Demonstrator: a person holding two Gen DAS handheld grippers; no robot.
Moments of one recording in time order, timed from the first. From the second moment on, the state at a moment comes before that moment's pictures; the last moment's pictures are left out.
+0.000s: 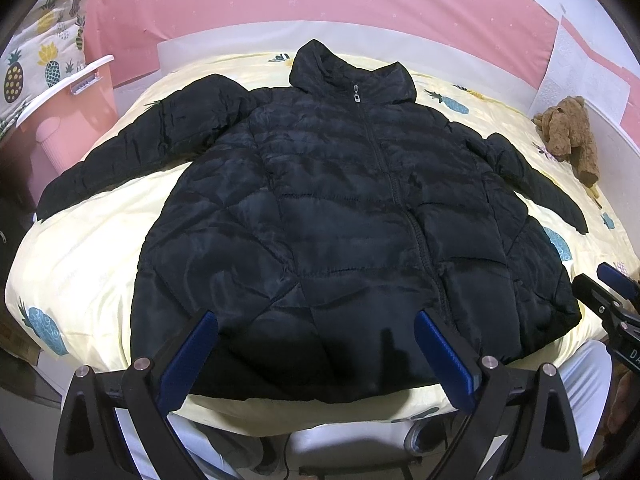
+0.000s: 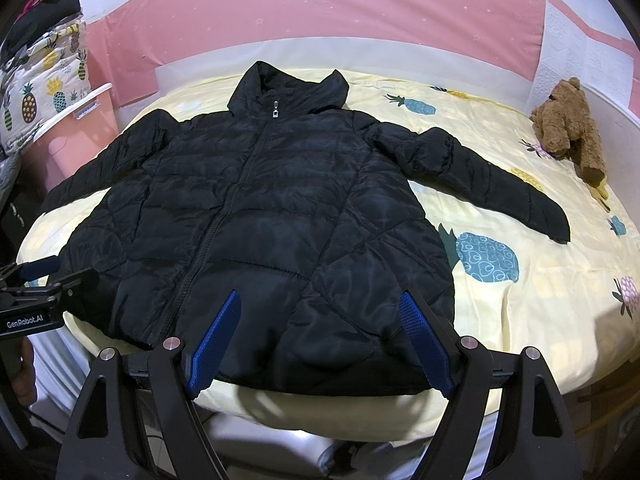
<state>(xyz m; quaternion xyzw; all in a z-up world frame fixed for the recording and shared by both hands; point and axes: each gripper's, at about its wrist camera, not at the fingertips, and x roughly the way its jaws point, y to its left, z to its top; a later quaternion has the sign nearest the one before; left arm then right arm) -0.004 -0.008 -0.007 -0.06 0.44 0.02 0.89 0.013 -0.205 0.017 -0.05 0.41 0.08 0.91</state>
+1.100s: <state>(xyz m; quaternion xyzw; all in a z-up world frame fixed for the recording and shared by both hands) 0.099 0.135 -0.035 -0.10 0.42 0.14 0.89 0.140 -0.126 -0.013 -0.10 0.42 0.17 0.89</state>
